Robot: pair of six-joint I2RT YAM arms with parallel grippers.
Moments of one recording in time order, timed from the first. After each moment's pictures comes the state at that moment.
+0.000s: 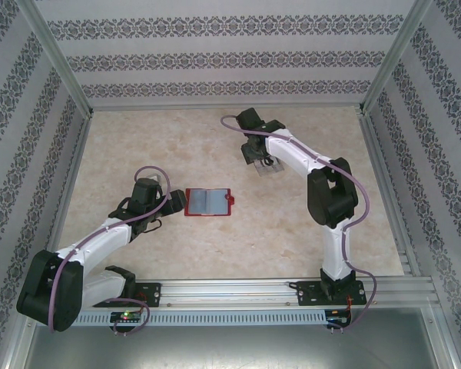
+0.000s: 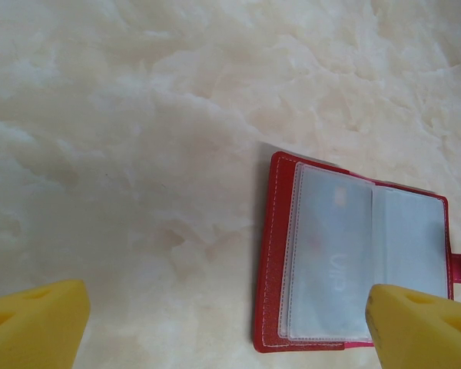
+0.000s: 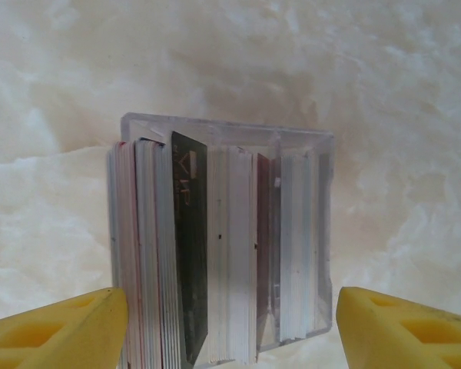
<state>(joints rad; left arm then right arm) -0.30 1.14 0.47 -0.12 0.03 -0.61 0.49 2.07 1.74 -0.85 0.34 0.12</state>
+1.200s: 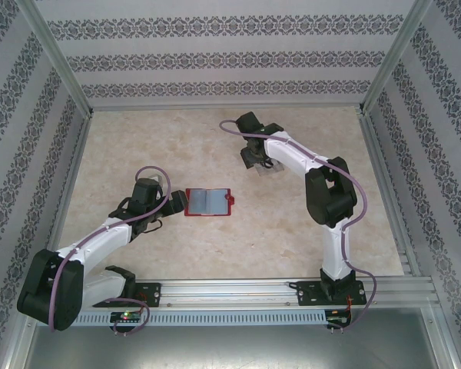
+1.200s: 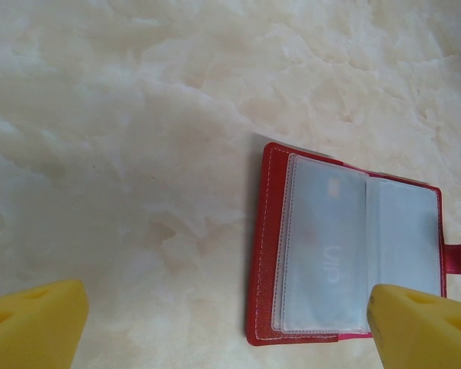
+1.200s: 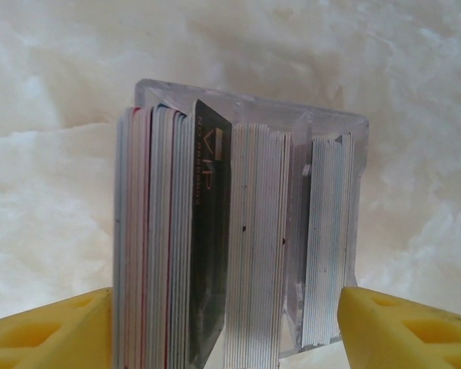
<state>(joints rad) -0.30 1.15 0.47 -0.12 0.06 -0.61 0.49 2.08 1.71 -0.83 0.32 0.10</state>
